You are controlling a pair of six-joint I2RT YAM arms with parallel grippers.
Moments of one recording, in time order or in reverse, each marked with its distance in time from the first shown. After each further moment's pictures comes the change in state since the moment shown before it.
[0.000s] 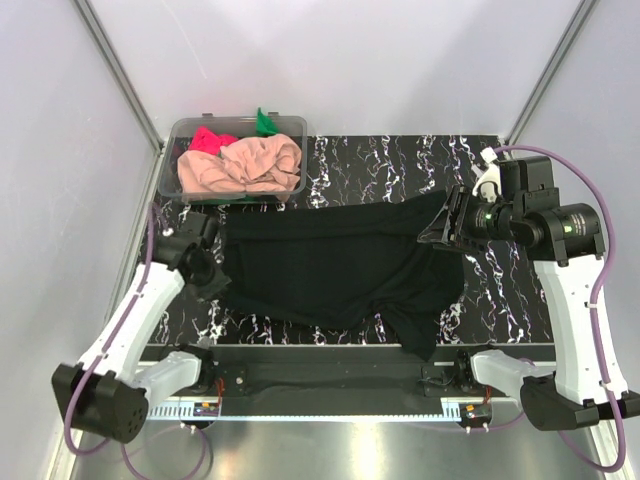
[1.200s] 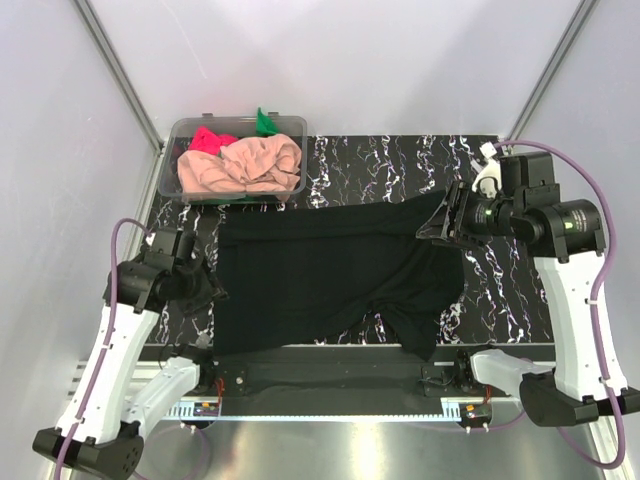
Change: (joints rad) left arm 0.000 -0.244 0.139 -0.190 0.106 0.071; right arm 0.000 0.023 0.044 0.001 -0.038 -0.004
